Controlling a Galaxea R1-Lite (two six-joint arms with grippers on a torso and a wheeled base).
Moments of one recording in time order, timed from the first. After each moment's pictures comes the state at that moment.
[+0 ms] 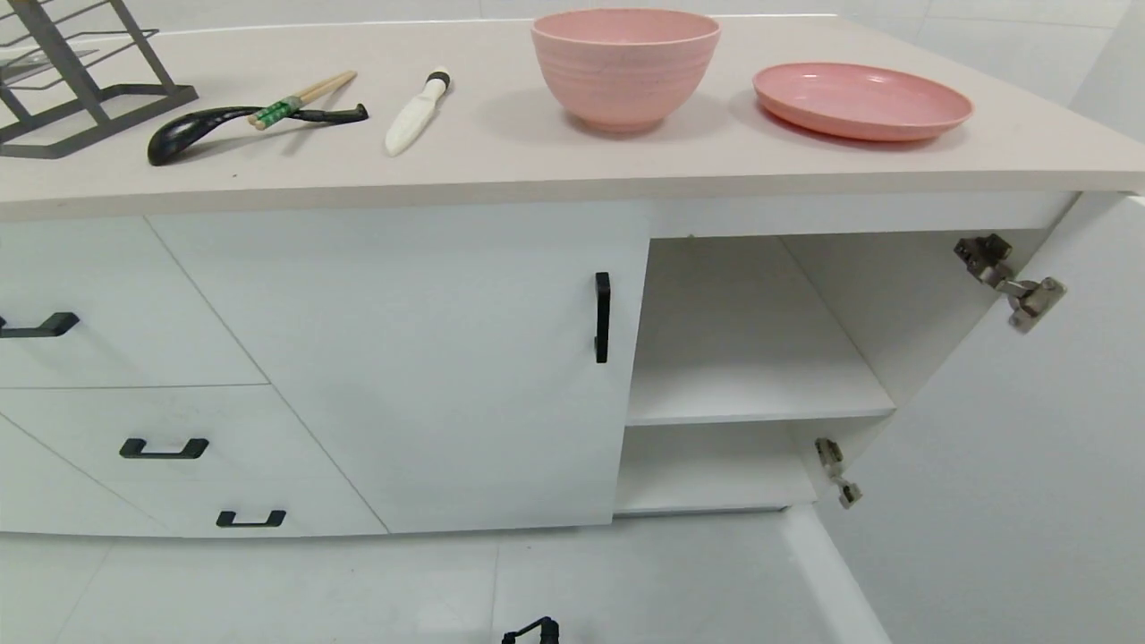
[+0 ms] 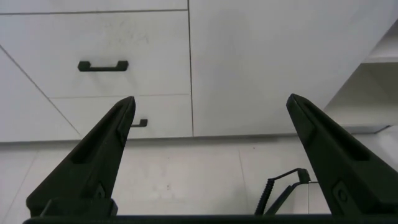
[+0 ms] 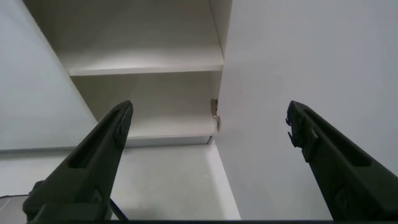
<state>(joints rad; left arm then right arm) 0.00 0.00 0.00 0.00 -0.02 0.01 0.00 0.00 0.00 0.00 -0.01 -0.02</state>
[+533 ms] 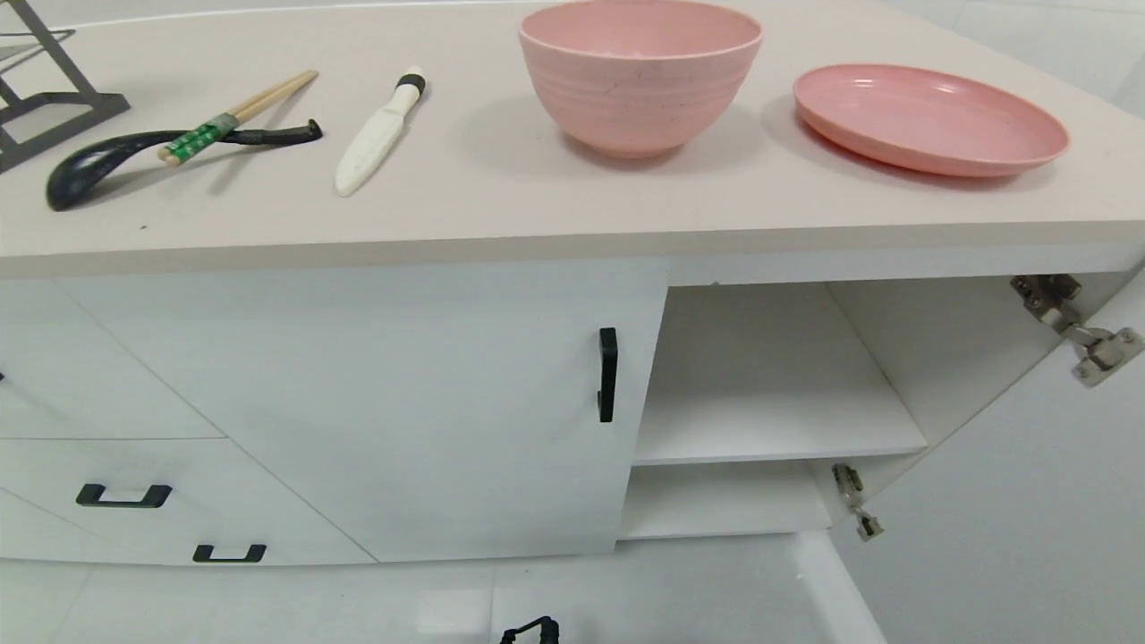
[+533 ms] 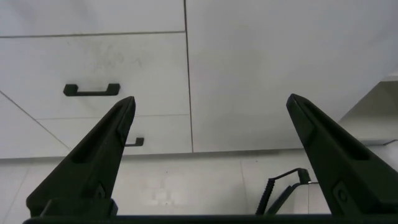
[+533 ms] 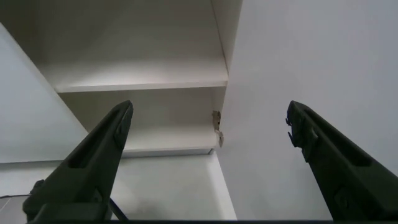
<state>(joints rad) 0.00 0.00 0.00 0.00 -0.02 0.01 0.00 0.00 0.00 0.00 -0.01 -0.02</state>
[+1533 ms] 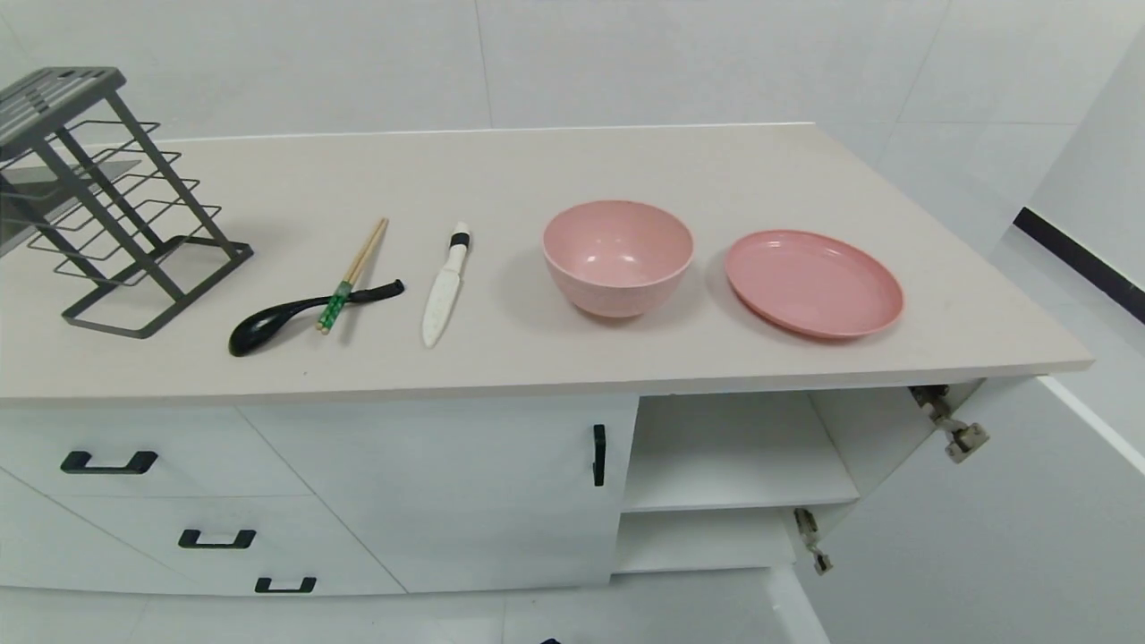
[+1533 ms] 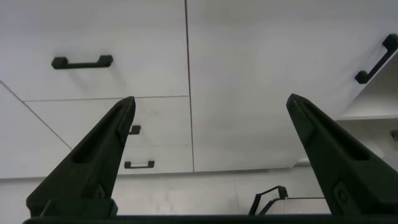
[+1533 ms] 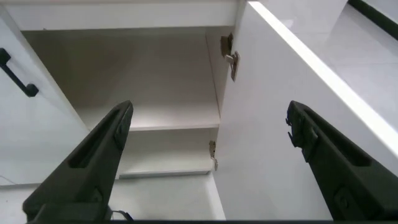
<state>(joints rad) 0.00 0.00 0.00 0.00 -0.02 0.01 0.00 0.00 0.00 0.00 -0.01 -0.02</state>
